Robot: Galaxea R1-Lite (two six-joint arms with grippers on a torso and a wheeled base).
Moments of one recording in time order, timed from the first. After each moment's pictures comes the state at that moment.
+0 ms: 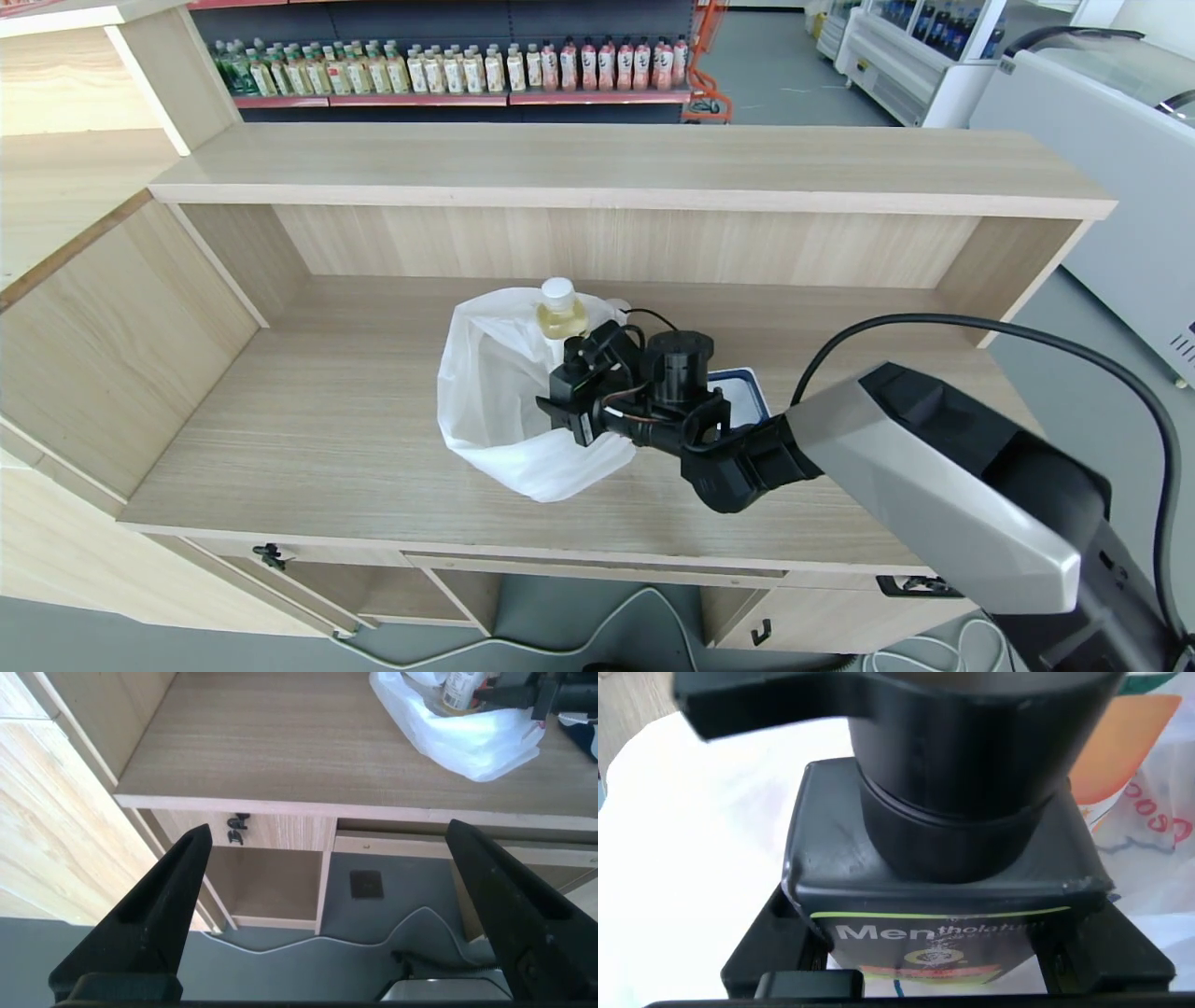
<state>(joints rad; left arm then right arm) 0.00 0.00 0.00 0.00 0.00 0.01 0.63 2.52 -1.62 -0.82 0.27 -0.14</state>
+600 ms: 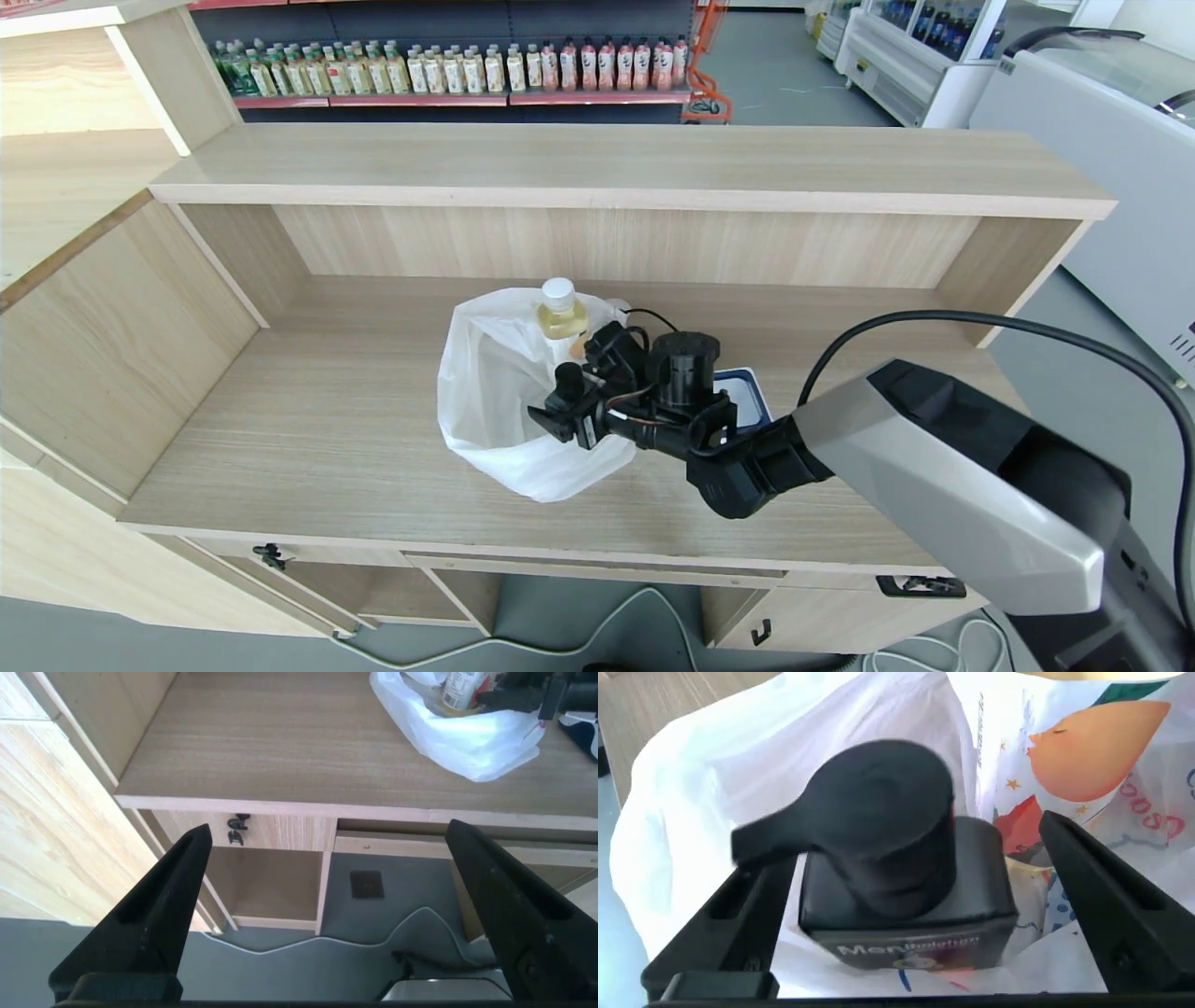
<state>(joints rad) 0.00 0.00 0.00 0.00 0.00 0.01 0.63 2.50 -1.56 -0.85 0.27 -0.15</state>
